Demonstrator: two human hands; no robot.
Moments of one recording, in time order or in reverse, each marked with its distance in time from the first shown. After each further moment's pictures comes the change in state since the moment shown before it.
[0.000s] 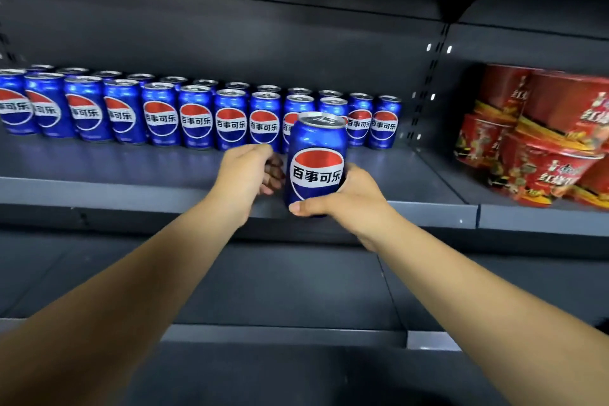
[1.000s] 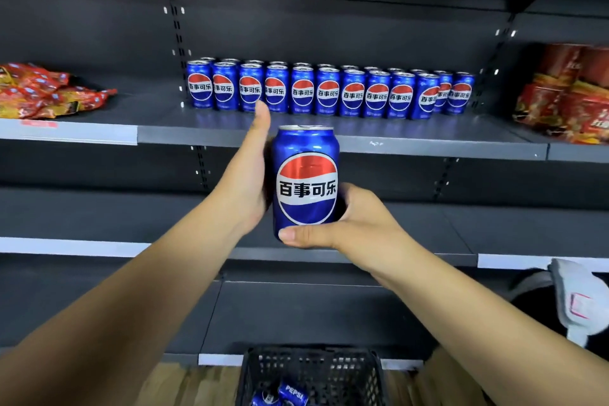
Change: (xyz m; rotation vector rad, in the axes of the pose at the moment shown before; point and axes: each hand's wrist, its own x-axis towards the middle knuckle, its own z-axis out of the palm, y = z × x) left_hand -0.181 0.025 -0.297 -0.361 -0.230 -0.096; right_hand -0.226 -0.120 0.269 0.141 -0.199 0.046
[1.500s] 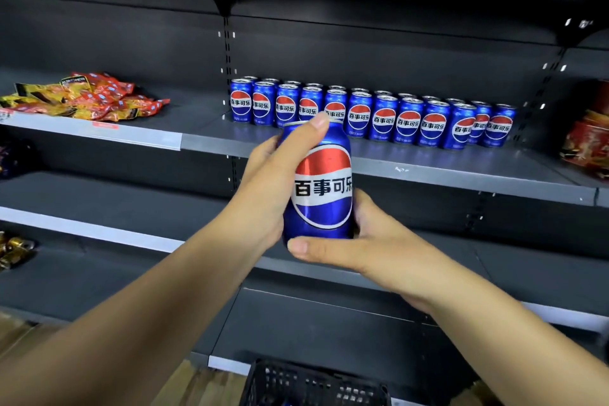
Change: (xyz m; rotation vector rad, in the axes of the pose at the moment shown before) left_hand -0.040 0.015 0.021 -0.038 0.073 0.202; right_hand -0.013 -0.026 -0.015 -0.078 -0.259 -0.022
